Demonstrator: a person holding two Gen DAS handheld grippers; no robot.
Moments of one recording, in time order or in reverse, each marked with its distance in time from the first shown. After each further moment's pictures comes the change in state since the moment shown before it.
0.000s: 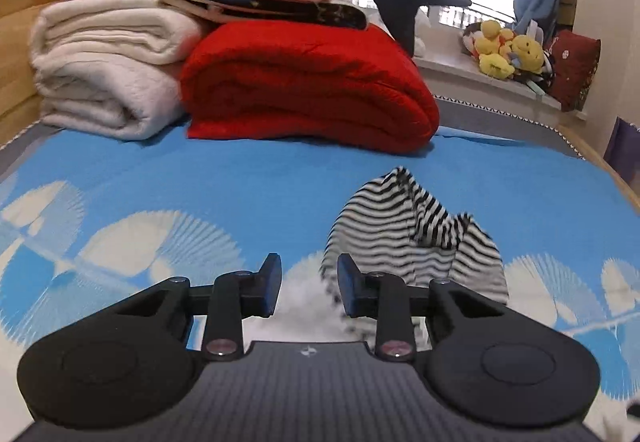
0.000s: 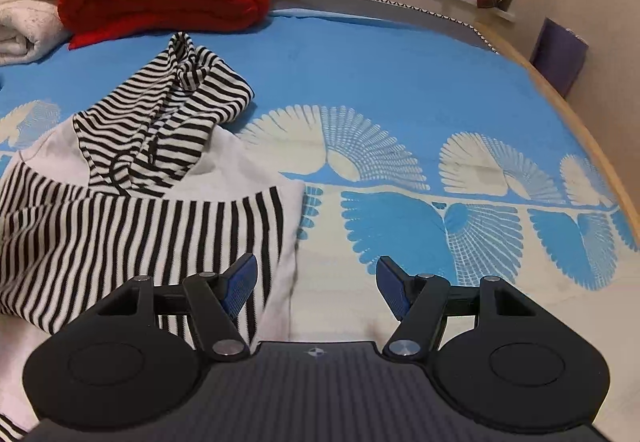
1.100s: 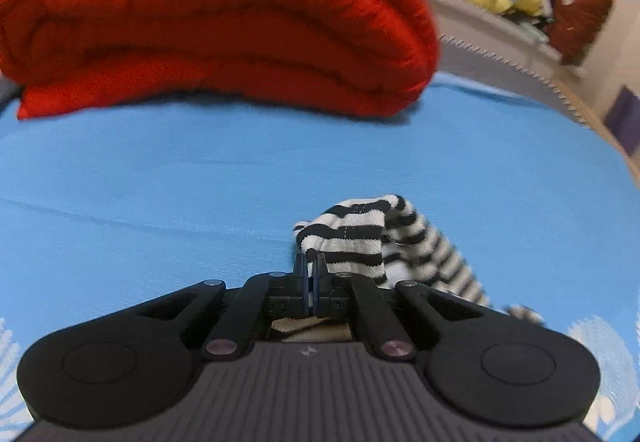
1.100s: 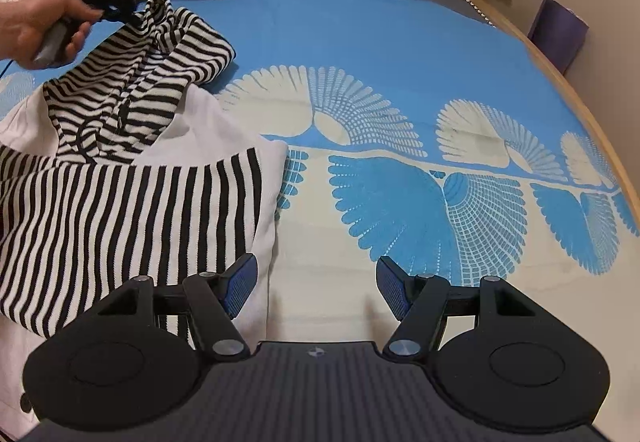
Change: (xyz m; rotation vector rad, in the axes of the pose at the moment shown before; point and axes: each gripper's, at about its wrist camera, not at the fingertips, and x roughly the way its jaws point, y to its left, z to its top) left arm 0.290 -0.065 0.077 0.048 0.191 -0.177; right arm 0.037 -0.003 -0.010 0.010 0.077 -0.030
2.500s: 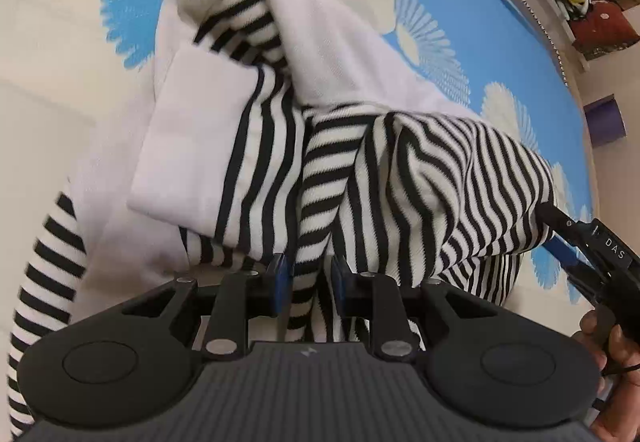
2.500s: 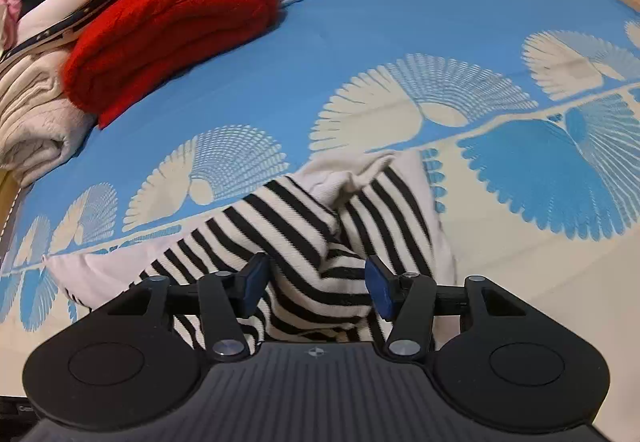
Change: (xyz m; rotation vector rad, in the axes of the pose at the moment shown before) left arm -0.221 0.044 -0.300 -0.459 0.461 -0.125; right arm 0.011 0.037 0.014 0.367 -0.029 0.336
